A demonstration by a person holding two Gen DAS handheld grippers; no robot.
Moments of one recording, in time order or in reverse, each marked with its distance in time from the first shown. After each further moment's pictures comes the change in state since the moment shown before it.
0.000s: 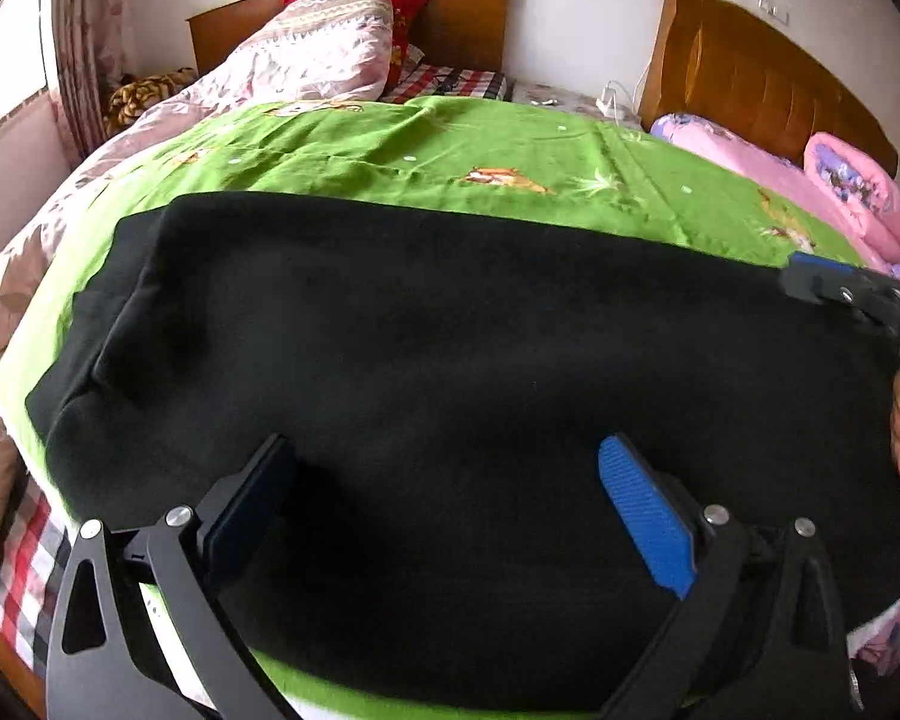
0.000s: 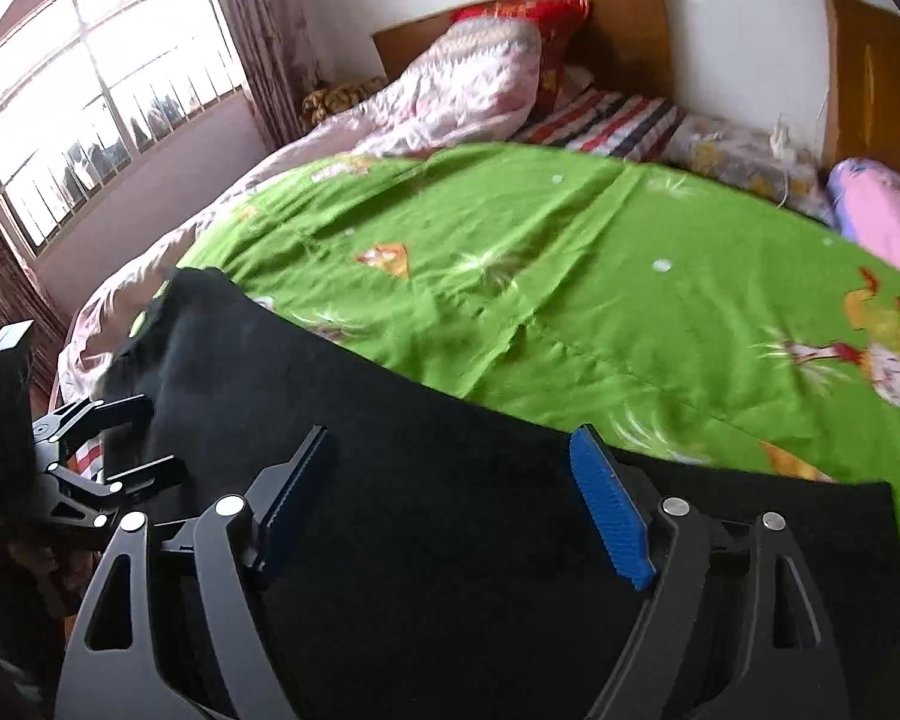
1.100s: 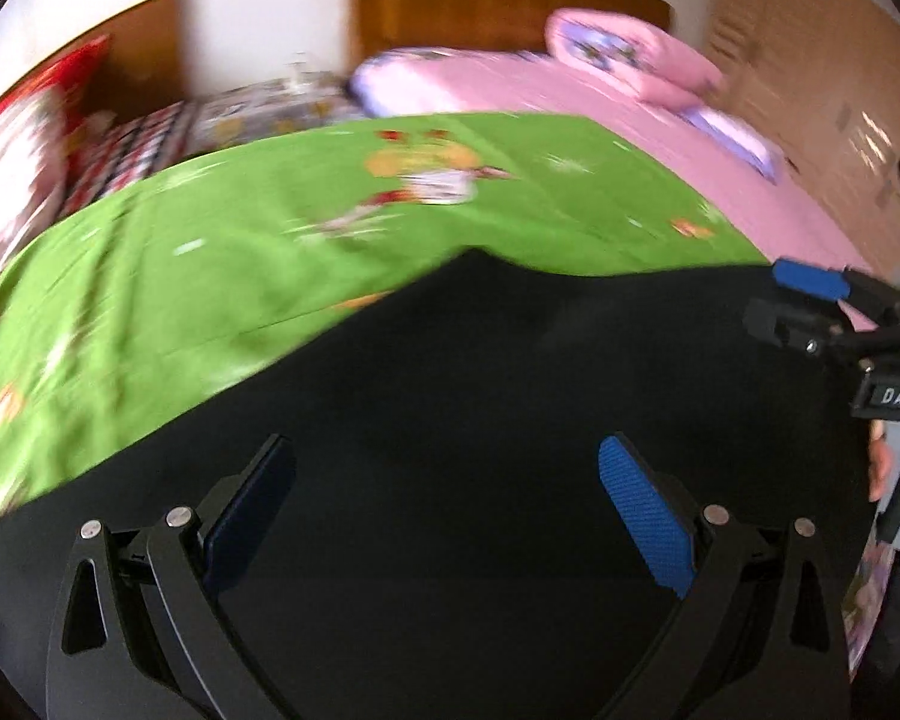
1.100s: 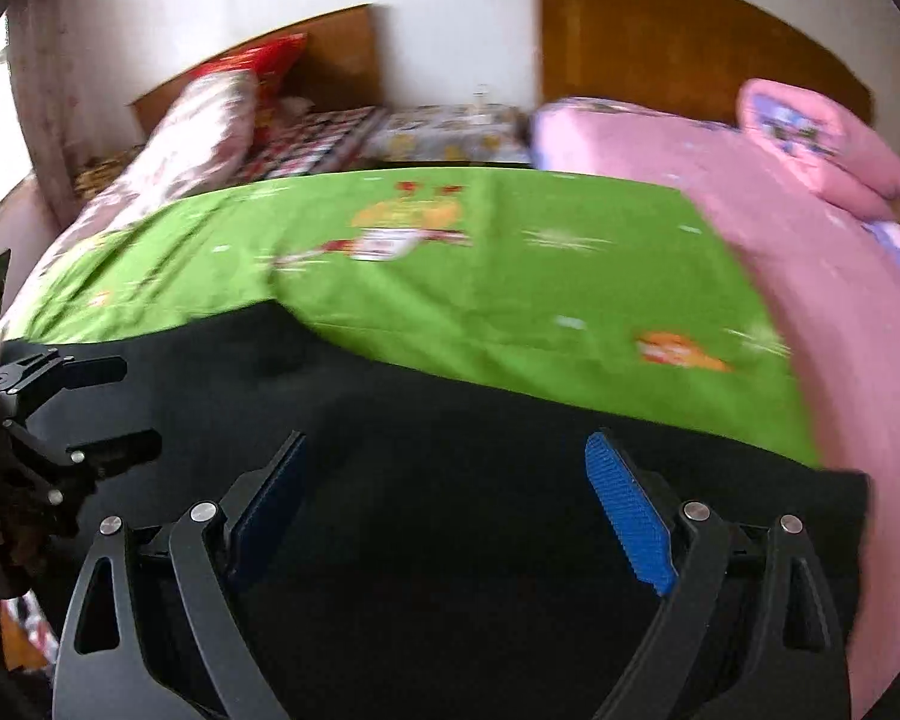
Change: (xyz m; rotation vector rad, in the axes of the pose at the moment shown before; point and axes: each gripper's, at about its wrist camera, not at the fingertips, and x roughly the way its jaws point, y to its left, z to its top) left arm 0.052 -0.303 0.050 0.489 0.096 -0.411; right arm -0.174 -0.178 -0.113 0.339 -0.024 -0.571
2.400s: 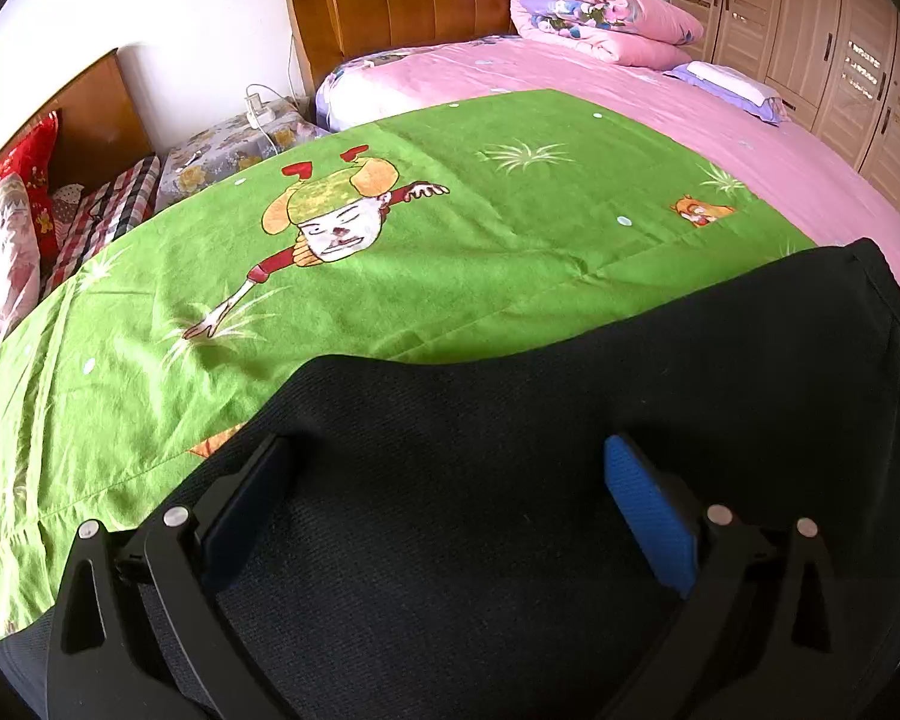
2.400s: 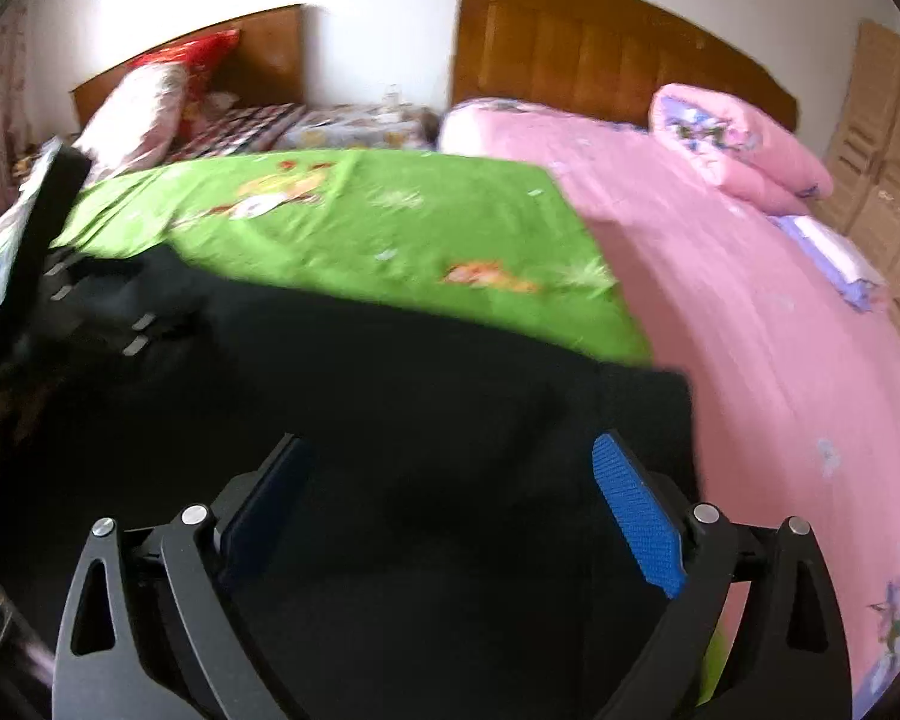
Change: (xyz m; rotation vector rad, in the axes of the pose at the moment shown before) left arm 0.071 -0.045 0.044 0.134 -0.005 0.089; right arm -0.031 -0.049 -0.065 -0.057 0.023 -0.137
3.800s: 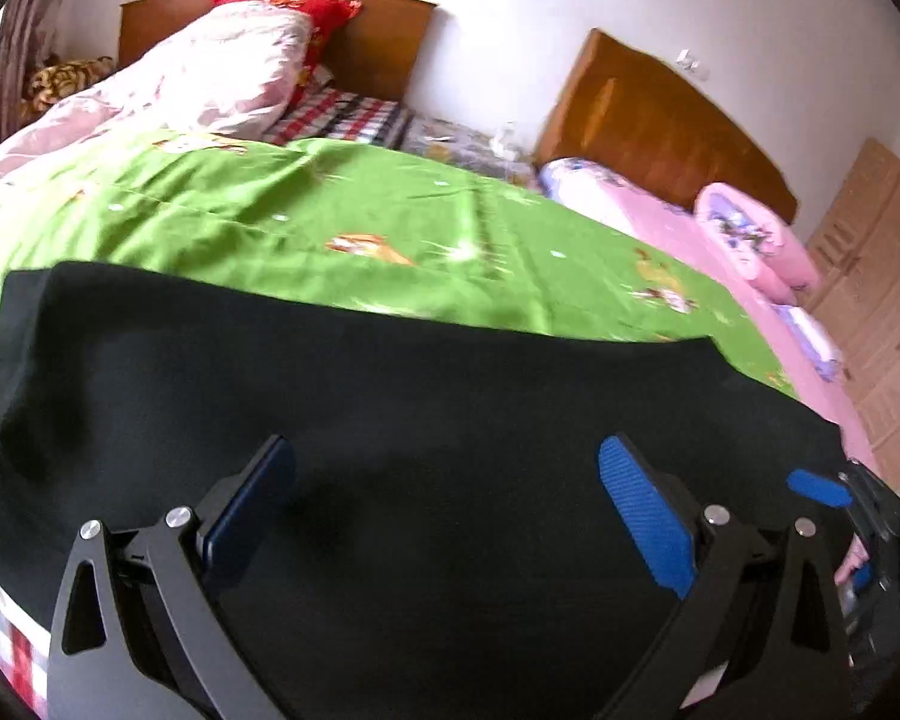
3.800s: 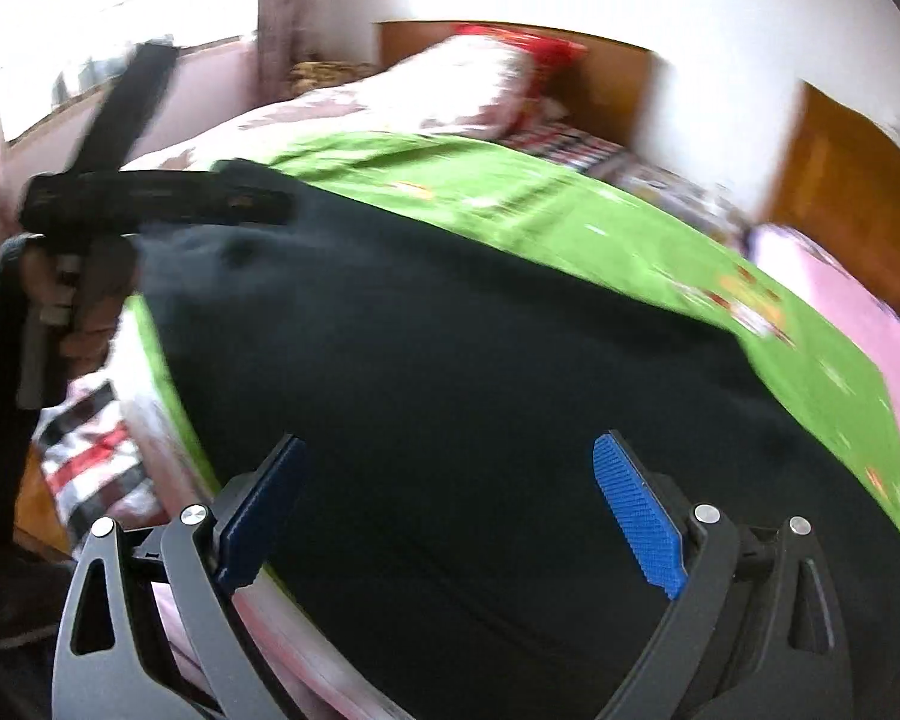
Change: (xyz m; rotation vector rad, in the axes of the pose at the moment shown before) left arm -0.204 0.254 -0.230 -0.613 -0.186 0.055; right arm -0.059 0.294 0.021 -0.476 -0.130 0.501
